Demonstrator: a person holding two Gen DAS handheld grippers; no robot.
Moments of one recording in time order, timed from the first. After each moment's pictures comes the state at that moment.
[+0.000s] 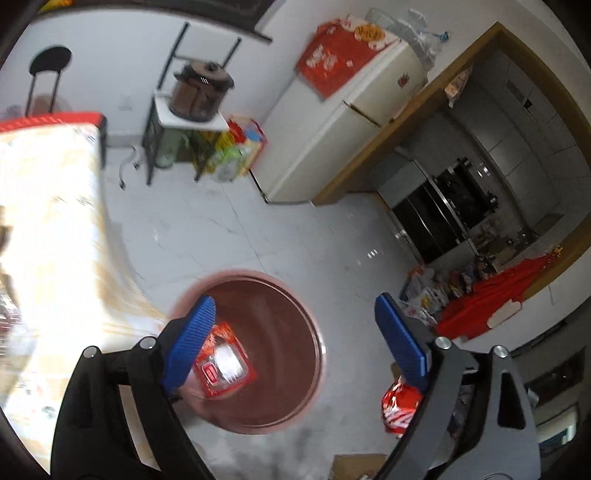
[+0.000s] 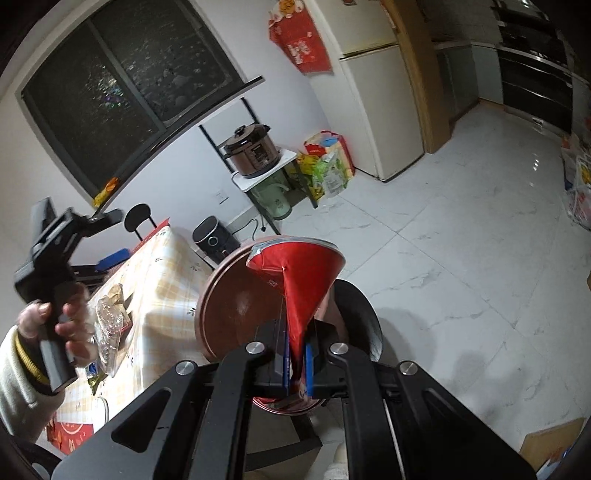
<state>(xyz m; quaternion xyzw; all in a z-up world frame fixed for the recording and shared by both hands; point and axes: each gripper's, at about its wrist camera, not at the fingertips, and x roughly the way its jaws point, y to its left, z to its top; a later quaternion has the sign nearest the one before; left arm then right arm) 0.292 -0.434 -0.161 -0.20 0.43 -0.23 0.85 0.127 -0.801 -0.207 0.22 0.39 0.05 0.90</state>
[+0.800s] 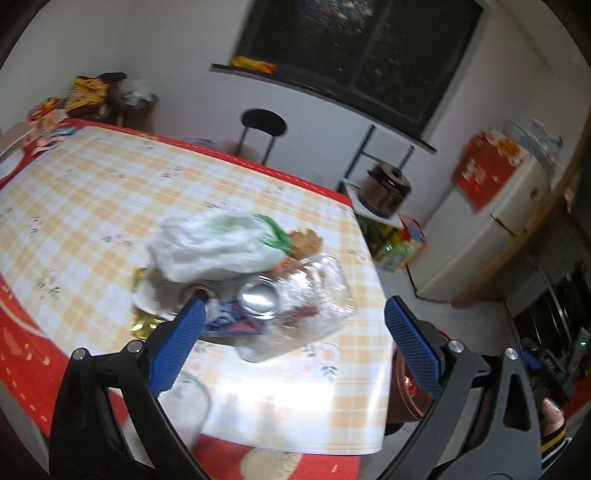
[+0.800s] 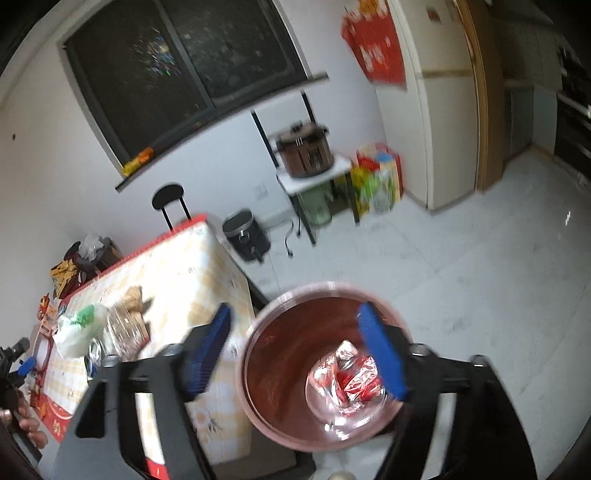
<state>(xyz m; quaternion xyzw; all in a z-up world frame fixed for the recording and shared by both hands) 0.095 -0.166 -0.112 -0.21 0.33 0.11 0.91 0.230 -0.709 -0.146 0.14 0.35 0.11 0.92</state>
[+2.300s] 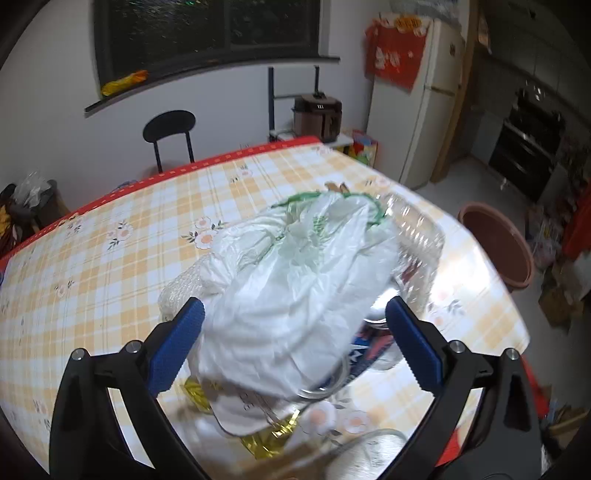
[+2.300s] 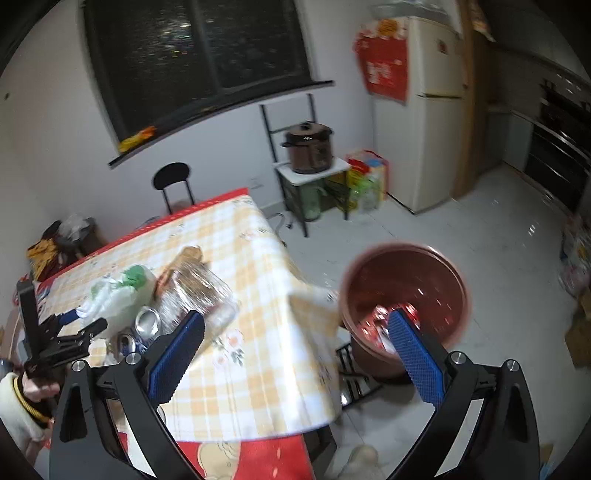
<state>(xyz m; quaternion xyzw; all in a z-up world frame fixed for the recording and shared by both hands) 0.185 -0.075 -0.198 0.05 0.41 -0.10 0.91 0.105 -0.497 -0.113 0.10 0.39 0.01 0.92</state>
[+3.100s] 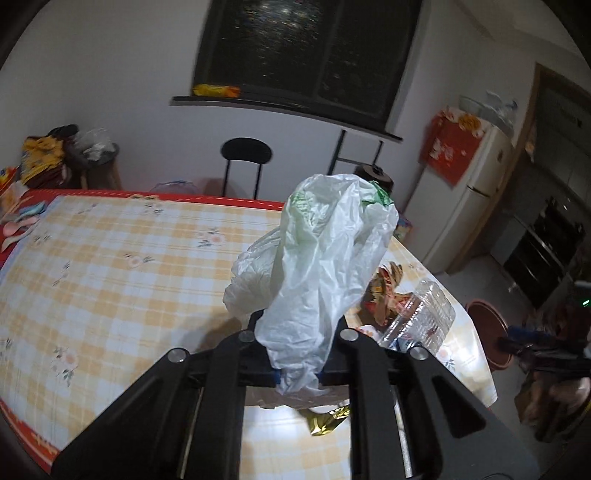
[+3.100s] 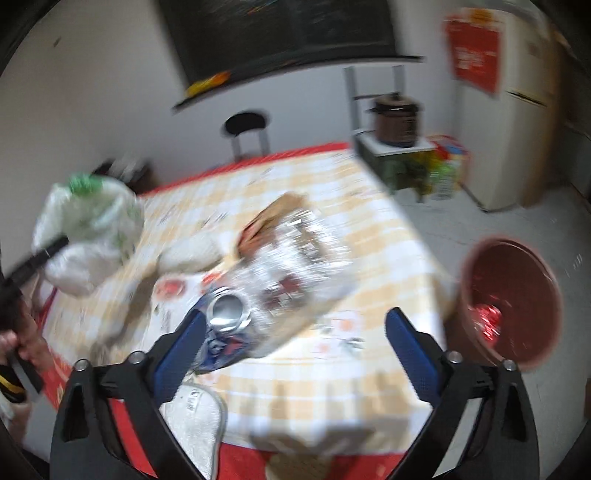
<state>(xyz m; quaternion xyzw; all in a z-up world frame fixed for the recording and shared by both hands) 0.109 0.069 -0.127 -0.11 0.31 0.00 0.94 0.165 -0.325 -0.174 0.03 0.44 0.20 0.87</state>
